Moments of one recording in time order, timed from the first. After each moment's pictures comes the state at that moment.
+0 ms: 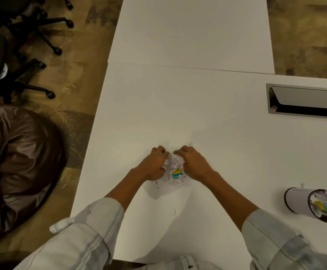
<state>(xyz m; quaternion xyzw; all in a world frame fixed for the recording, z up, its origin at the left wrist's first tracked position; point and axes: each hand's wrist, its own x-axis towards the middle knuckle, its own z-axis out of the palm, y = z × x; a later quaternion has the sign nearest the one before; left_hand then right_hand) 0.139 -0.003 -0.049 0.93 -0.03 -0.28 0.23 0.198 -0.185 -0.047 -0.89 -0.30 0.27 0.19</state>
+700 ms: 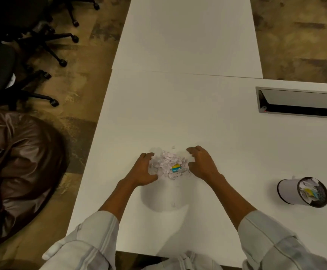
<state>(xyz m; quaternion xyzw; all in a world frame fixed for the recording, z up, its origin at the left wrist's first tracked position) 0.075 0.012 -0.048 0.88 0.14 -0.21 0.40 0.176 -0.223 -0.052 -0.92 -0.16 0.23 0.27</state>
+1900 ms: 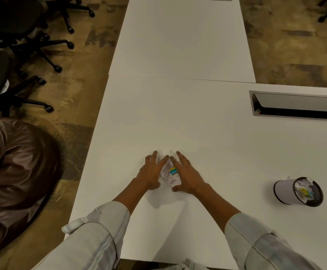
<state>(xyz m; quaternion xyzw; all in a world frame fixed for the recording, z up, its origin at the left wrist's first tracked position) 0.096 -0.022 -0.046 0.94 0.03 -0.29 0.18 0.139 -0.199 -0.067 -0.90 -0.28 0.29 0.16</state>
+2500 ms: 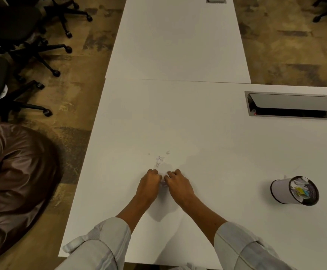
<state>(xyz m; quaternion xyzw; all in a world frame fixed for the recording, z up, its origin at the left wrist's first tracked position) 0.063 -0.050 -0.057 0.93 0.15 -0.16 0.29 0.101 -0.180 -0.064 -0.93 -0.30 0.22 0.08</state>
